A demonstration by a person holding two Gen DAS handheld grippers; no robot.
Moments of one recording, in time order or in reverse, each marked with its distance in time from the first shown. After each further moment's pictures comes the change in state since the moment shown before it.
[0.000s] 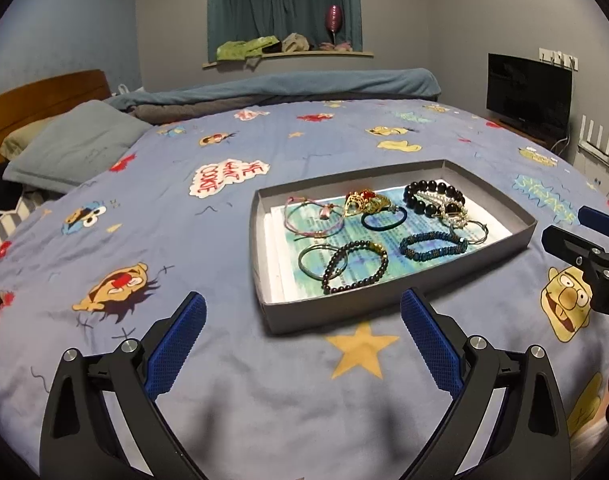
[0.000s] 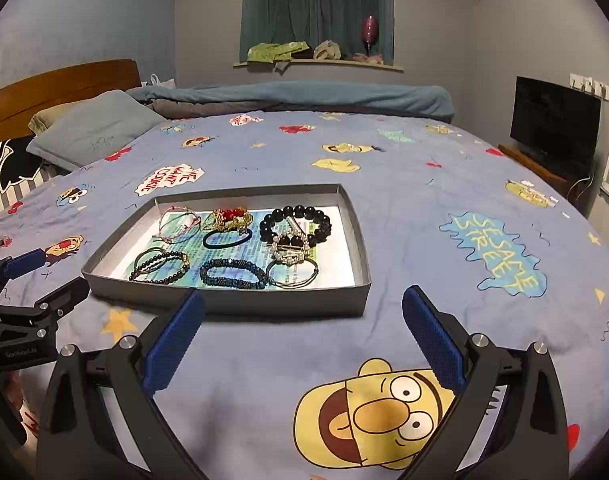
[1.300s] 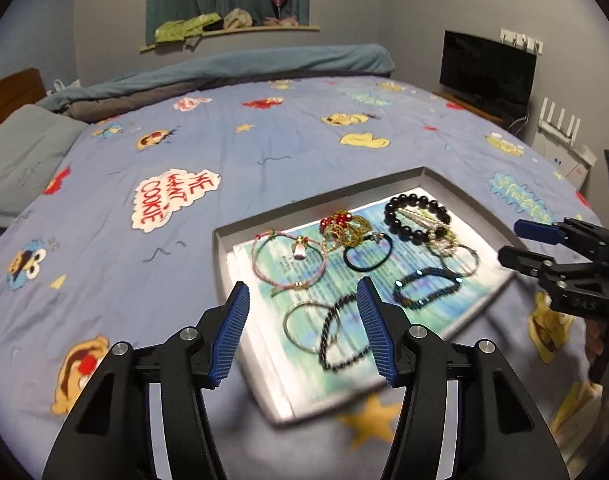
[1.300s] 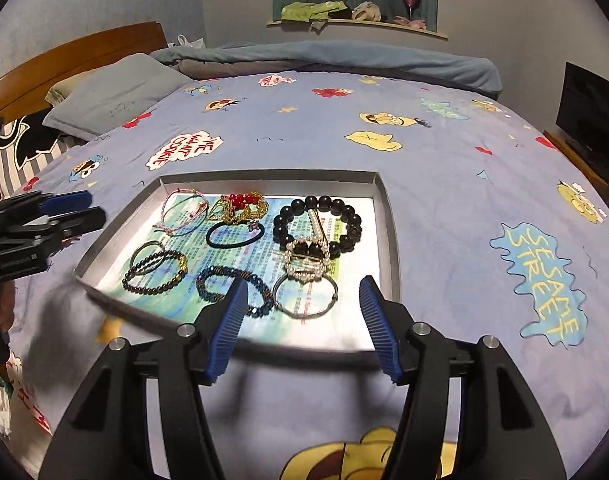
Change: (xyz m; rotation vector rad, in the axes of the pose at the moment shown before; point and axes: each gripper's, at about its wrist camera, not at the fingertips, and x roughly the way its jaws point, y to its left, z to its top) left arm 0.049 0.024 0.068 0.071 0.107 -0.230; right arm 0.059 -0.008 0.039 -0.068 0.165 0.133
